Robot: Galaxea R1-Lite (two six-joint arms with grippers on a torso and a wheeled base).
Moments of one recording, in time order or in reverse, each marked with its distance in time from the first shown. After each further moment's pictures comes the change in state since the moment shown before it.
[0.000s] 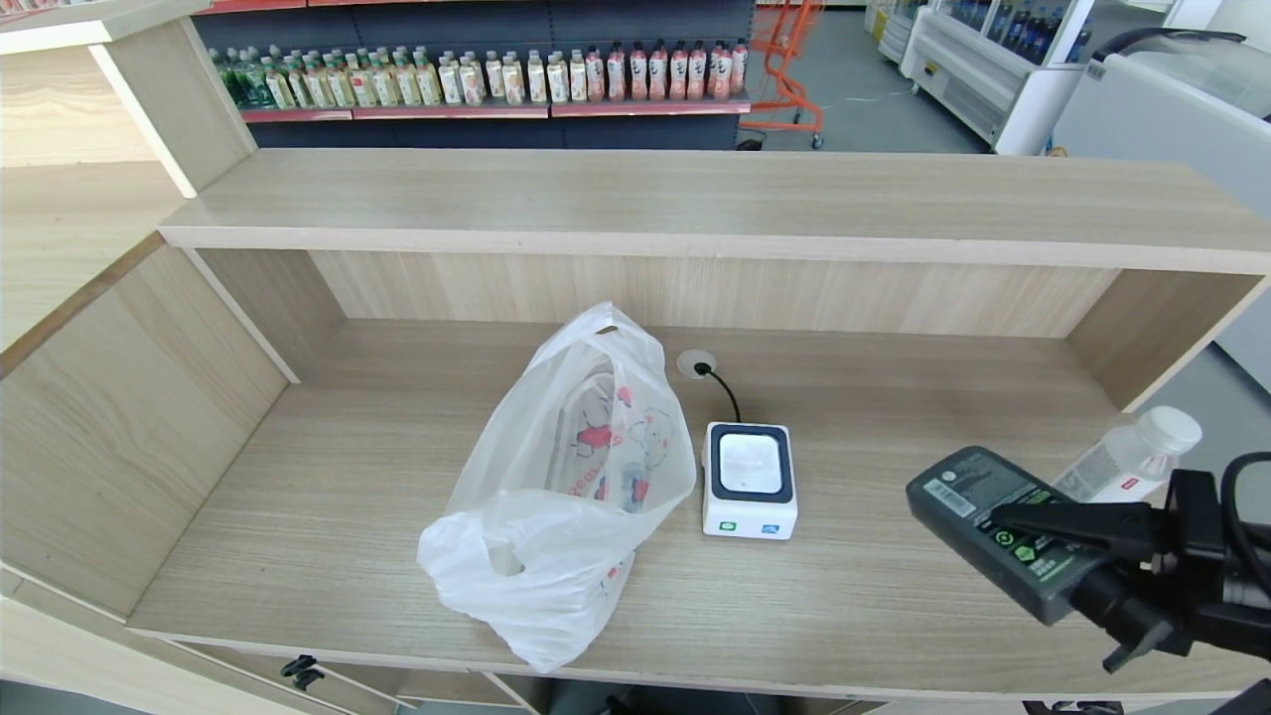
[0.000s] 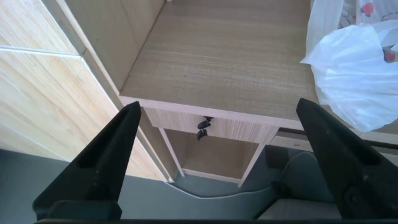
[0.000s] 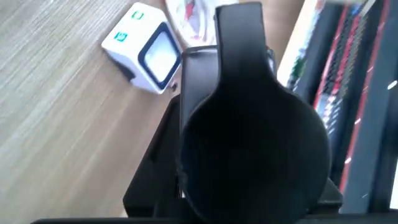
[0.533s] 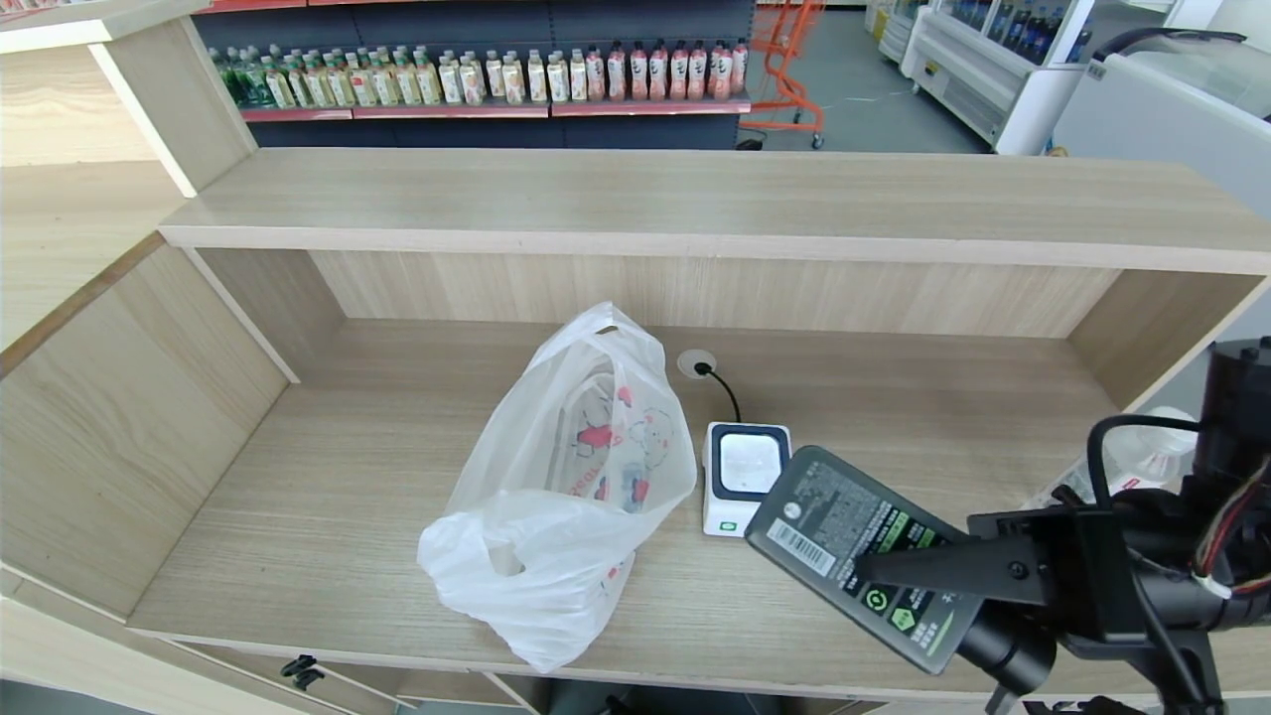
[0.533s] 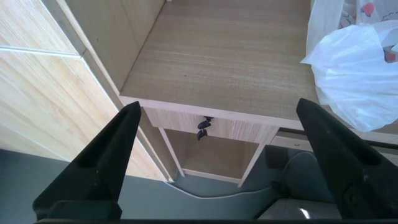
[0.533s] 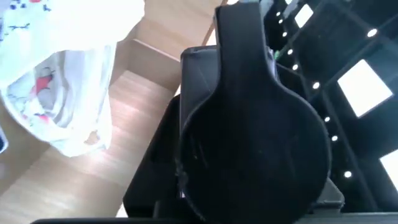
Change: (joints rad) left arm 0.000 0.000 0.000 0.000 0.000 0.000; right arm 0.389 0.181 -0.060 -0.314 0.162 -0.272
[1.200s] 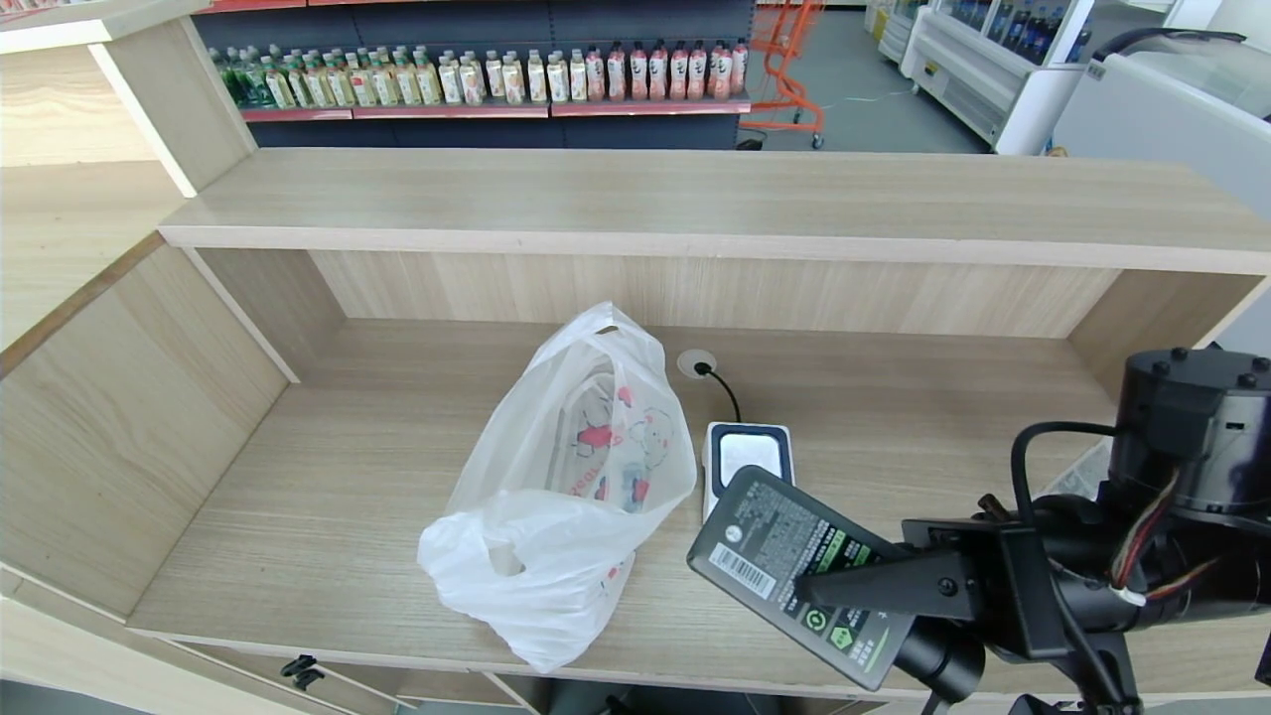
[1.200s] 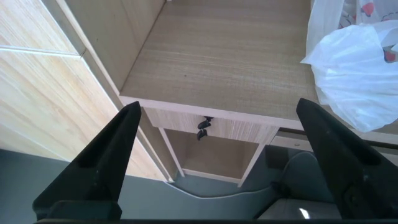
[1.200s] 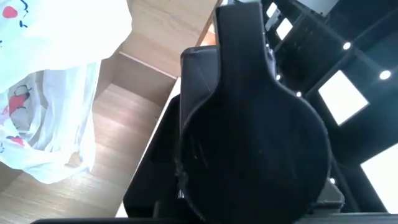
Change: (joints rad) left arm 0.000 0.000 0.000 0.000 0.000 0.000; right arm 0.078 0.106 -0.001 -0.132 0.010 -0.005
